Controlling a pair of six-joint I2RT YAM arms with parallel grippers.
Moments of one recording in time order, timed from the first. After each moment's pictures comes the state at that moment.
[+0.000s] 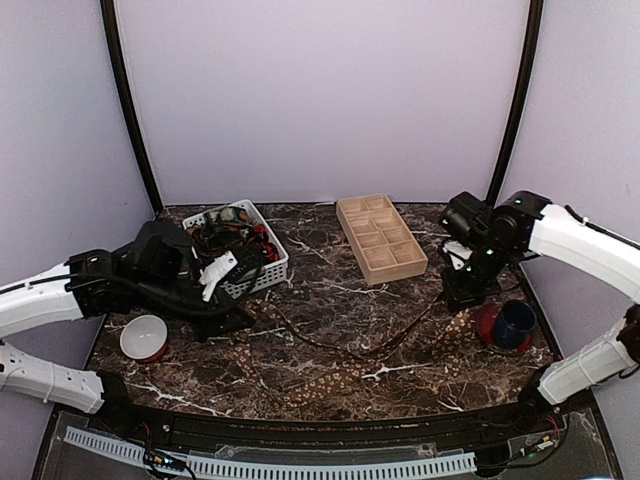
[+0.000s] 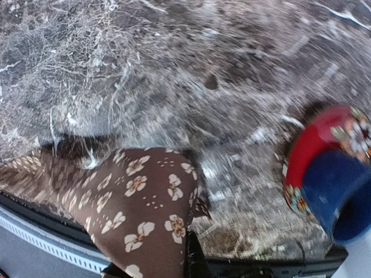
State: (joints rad) left arm -0.94 0.96 0.85 -0.57 0.25 -0.13; right arm 0.67 1.28 1.19 -1.27 0.04 0.50
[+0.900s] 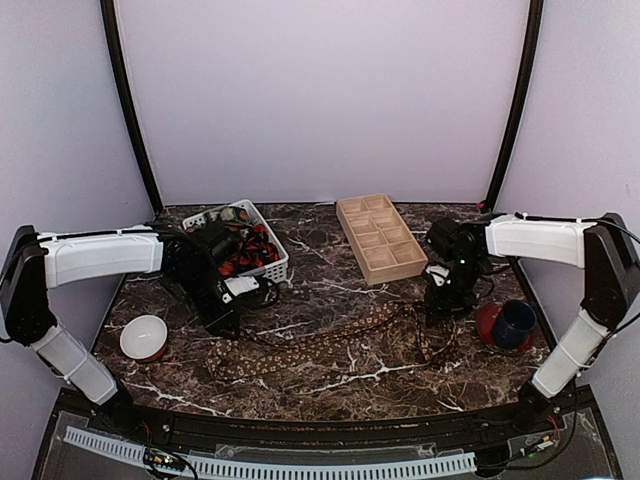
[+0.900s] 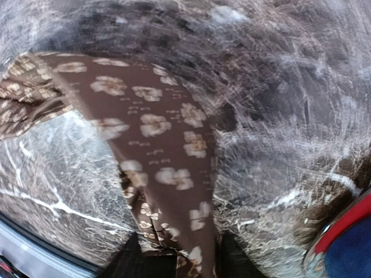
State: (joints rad) left arm -0.66 1.52 1.05 -0.93 0.26 0.28; right arm 0.52 1.61 1.07 -1.00 -0.15 0.29
